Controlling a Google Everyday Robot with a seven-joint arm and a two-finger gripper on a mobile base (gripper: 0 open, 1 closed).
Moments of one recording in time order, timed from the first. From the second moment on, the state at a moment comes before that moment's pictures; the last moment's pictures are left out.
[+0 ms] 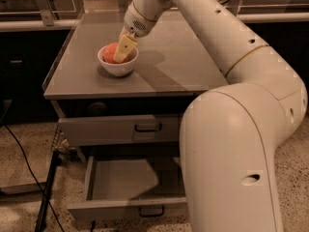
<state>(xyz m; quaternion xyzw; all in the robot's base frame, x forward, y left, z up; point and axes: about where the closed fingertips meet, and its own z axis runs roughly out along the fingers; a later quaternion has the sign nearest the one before) 0.739 0.072 0.897 -0.64 0.70 0.14 0.28</state>
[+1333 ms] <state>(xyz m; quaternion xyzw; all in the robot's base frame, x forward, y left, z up) 0.725 0.078 0.898 -0.65 0.70 0.15 0.28</state>
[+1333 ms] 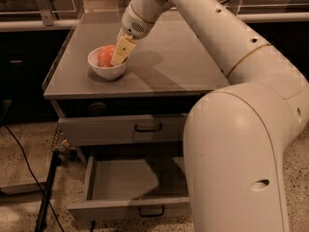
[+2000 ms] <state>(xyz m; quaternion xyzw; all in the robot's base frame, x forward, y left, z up) 0.723 0.086 0.903 -0.65 0.69 0.15 0.28</state>
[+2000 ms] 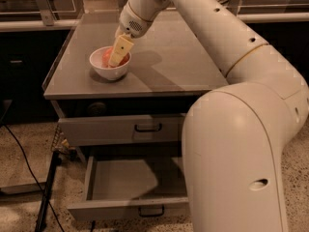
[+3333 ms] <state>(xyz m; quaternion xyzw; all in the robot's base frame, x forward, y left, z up) 0.726 0.098 0.900 -0.66 0.68 0.15 0.28</state>
